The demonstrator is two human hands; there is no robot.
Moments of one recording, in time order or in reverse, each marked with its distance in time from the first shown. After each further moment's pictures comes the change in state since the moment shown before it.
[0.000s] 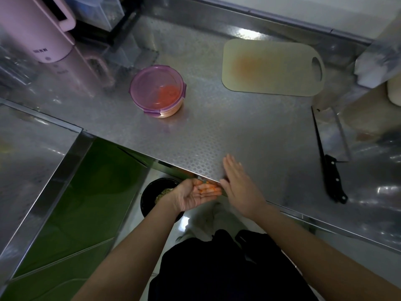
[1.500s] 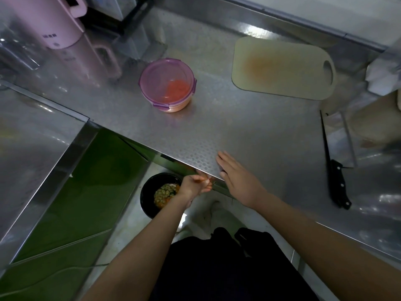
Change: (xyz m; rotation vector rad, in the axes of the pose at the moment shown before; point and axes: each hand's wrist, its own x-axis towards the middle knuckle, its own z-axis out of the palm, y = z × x) left_hand 0.017 -0.013 -0.007 0.390 0.324 0.446; right_hand 0.022 -0.005 -0.013 -0.045 -0.041 -0.155
